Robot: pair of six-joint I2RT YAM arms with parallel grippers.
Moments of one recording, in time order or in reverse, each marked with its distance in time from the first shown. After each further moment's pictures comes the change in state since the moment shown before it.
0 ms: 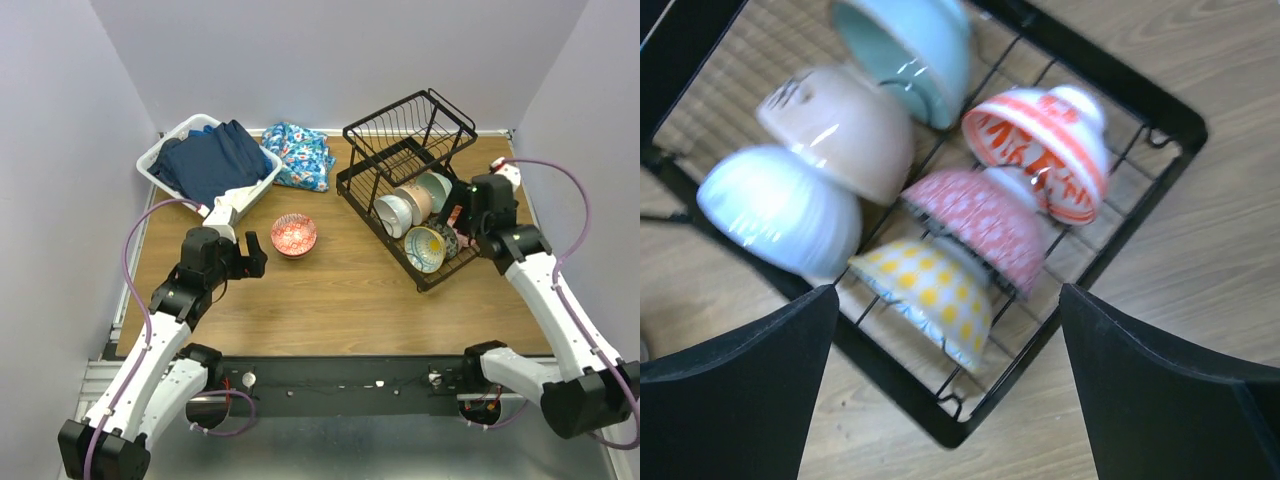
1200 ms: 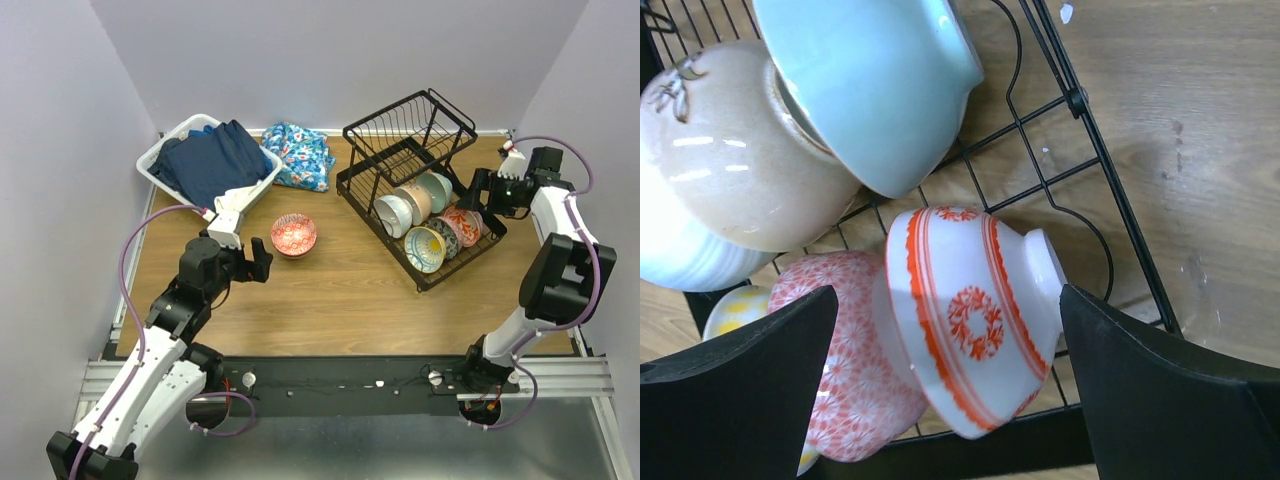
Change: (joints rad) left arm -0.111 -0.126 -0.053 0.083 -0.051 0.068; right arm -0.633 0.644 0.294 0.040 -0.977 -0.643
